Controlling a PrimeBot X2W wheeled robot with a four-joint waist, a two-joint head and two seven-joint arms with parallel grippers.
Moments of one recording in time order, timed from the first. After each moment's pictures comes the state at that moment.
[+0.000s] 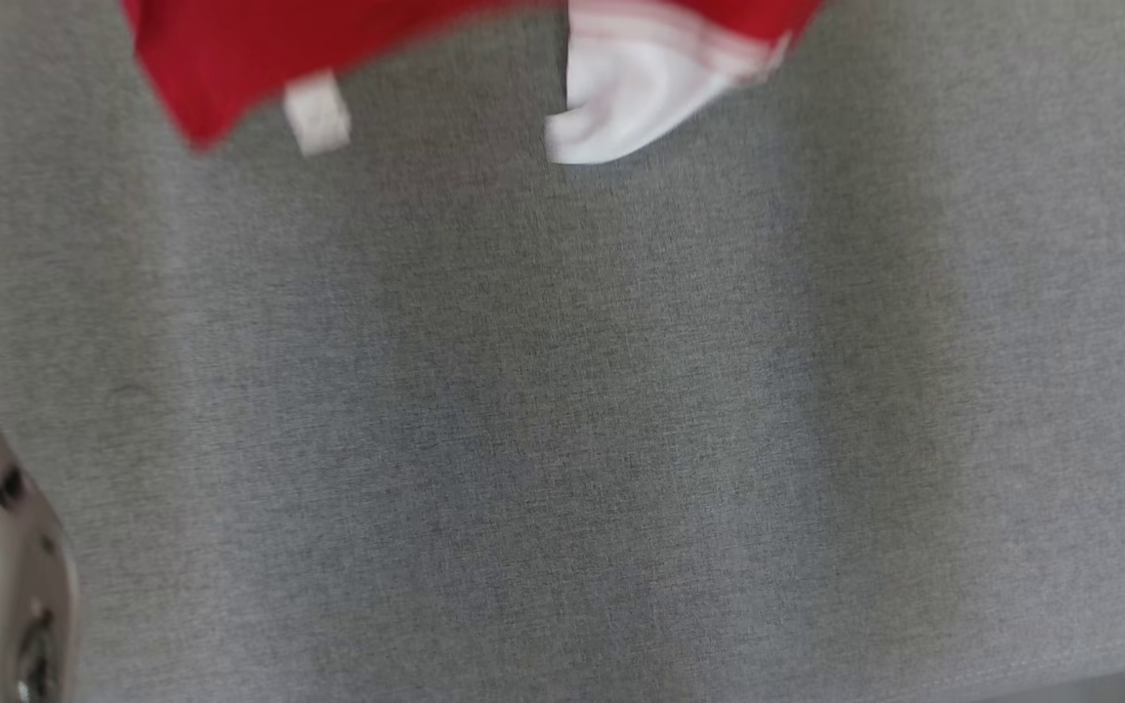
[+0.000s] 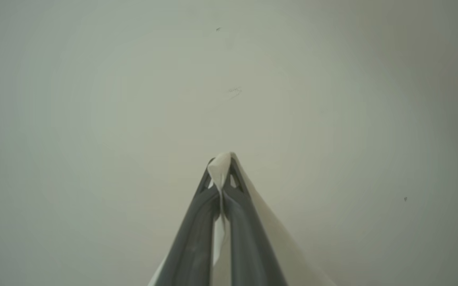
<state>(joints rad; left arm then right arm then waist) -1.34 0.16 0.07 0.38 -0.87 0.02 0.06 -1.62 -0.10 -0.11 0.78 0.65 0.13 -0.17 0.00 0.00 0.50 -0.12</state>
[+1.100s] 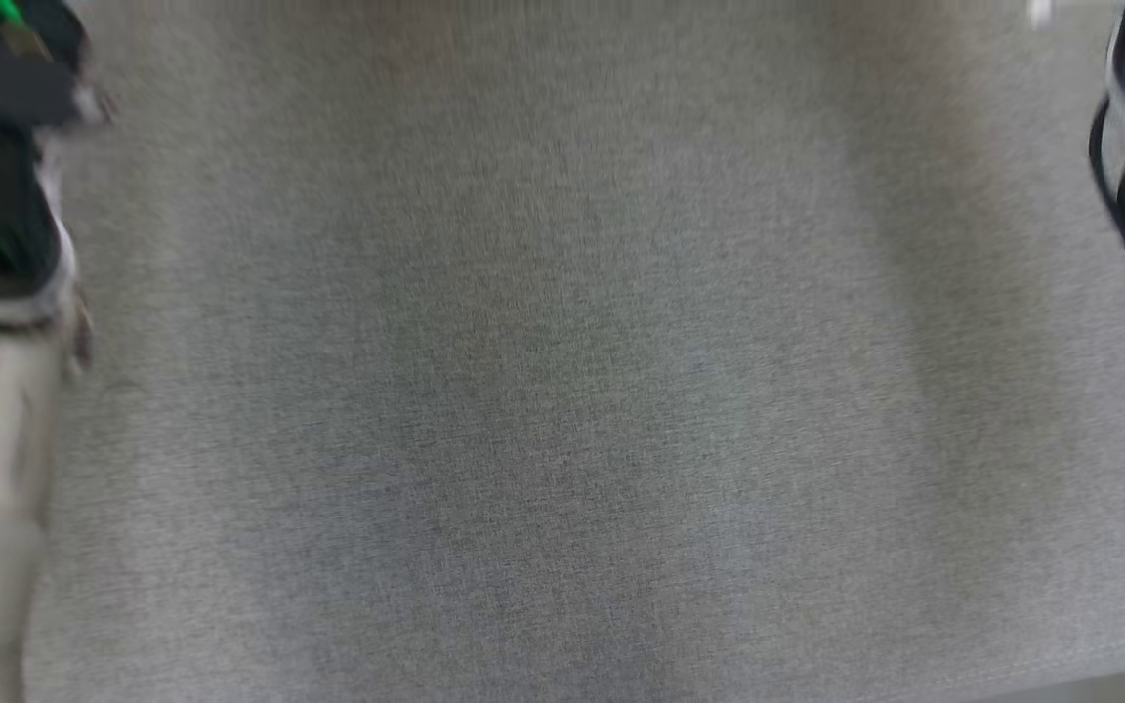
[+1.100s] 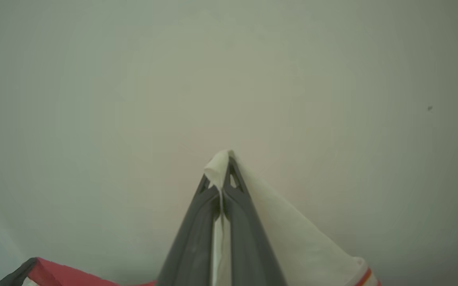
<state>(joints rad) -1.03 0.35 -0.23 0.34 -1.10 -0.13 -0.21 -1.26 -0.38 0.43 0.41 0.95 0.13 -0.17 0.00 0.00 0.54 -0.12</state>
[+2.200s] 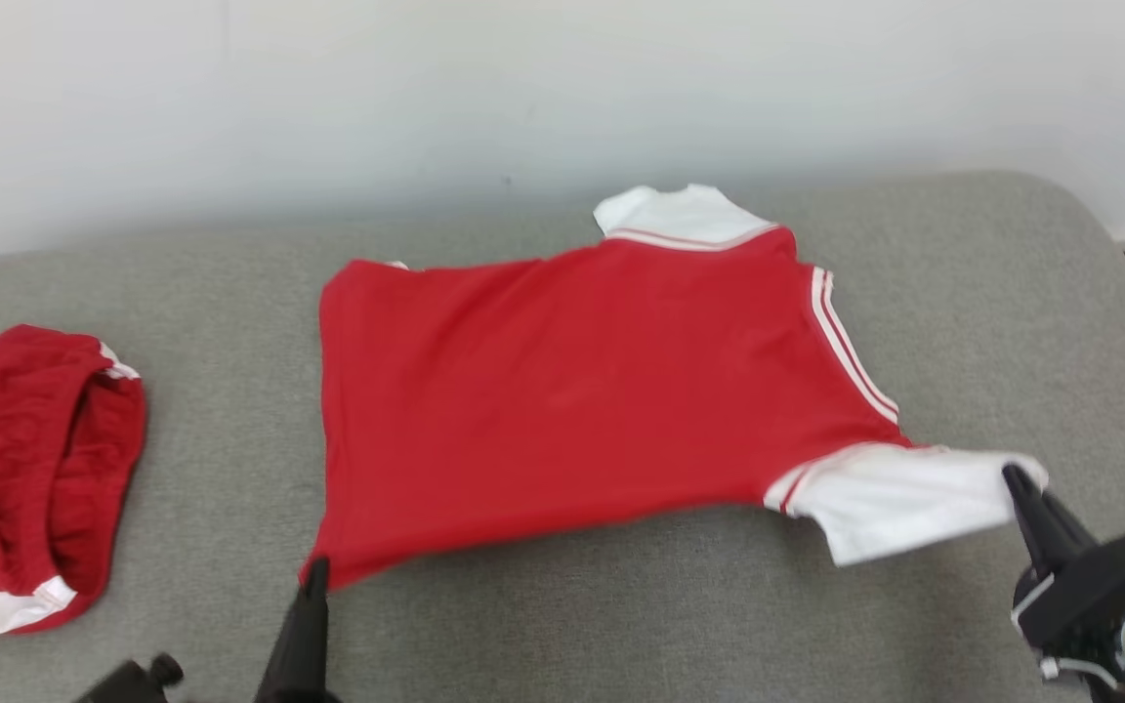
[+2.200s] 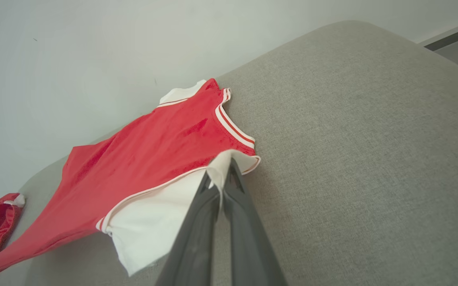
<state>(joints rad) -0.07 0.18 -0.25 0.18 -1.12 -0.12 -0.26 -0.14 -0.19 -0.17 0.06 0.60 0.13 0.40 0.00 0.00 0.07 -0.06</state>
